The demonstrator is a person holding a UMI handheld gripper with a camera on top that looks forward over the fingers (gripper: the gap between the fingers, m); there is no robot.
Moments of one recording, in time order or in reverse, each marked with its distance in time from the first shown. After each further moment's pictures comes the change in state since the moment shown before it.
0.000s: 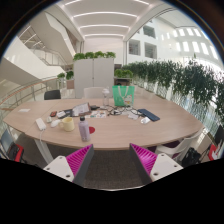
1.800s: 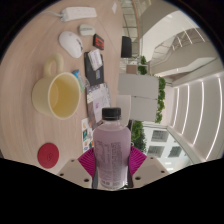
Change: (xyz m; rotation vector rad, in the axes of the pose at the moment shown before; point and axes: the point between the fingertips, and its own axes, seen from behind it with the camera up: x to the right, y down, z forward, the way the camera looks) arm -0.237 -0.134 0.447 0.106 0.217 -1.636
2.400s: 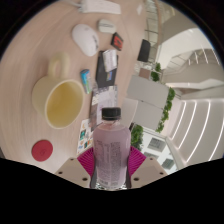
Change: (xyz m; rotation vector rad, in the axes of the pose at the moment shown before) arm 0.008 -0.035 0.007 -0.016 -0.044 -0.259
